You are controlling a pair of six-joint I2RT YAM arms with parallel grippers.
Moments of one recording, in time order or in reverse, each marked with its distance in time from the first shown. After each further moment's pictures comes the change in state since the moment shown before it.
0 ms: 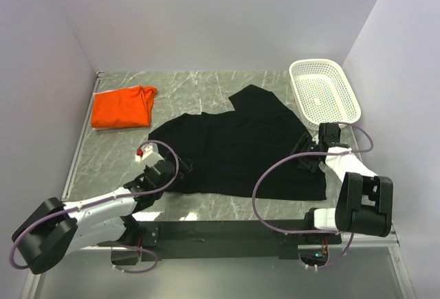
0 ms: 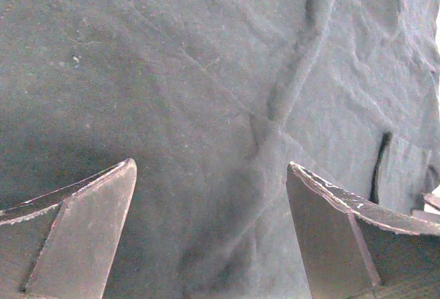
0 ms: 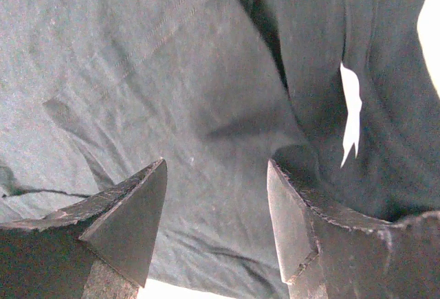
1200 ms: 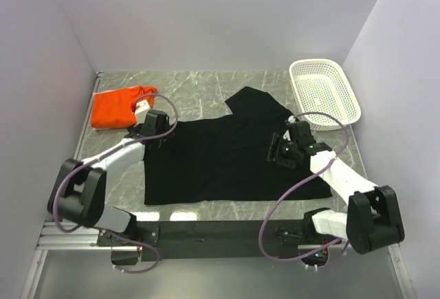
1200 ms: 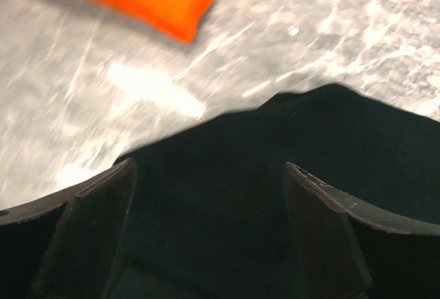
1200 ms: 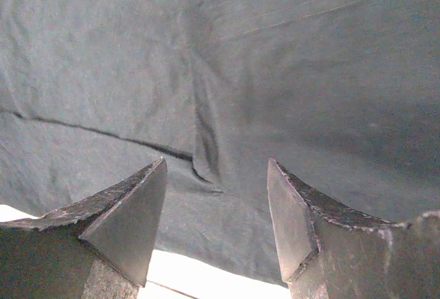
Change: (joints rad) left arm 0.410 0.370 0.528 -0.307 -0.061 0.497; right arm 0.407 -0.129 0.021 -0.011 0.081 0.012
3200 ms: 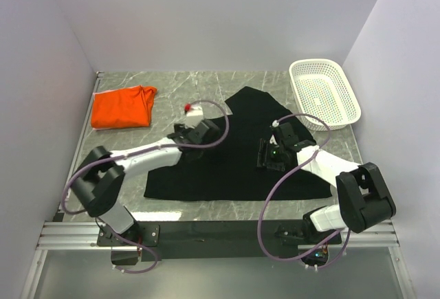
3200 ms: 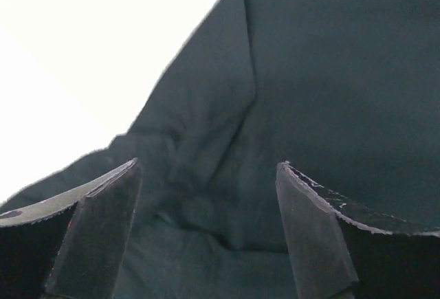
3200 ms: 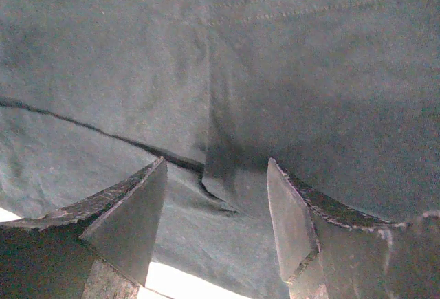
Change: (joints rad) left arm -0.496 0.219 0.259 -0.199 -0.163 -0.053; right arm 0.132 0.176 0.004 0.077 0.014 0.006
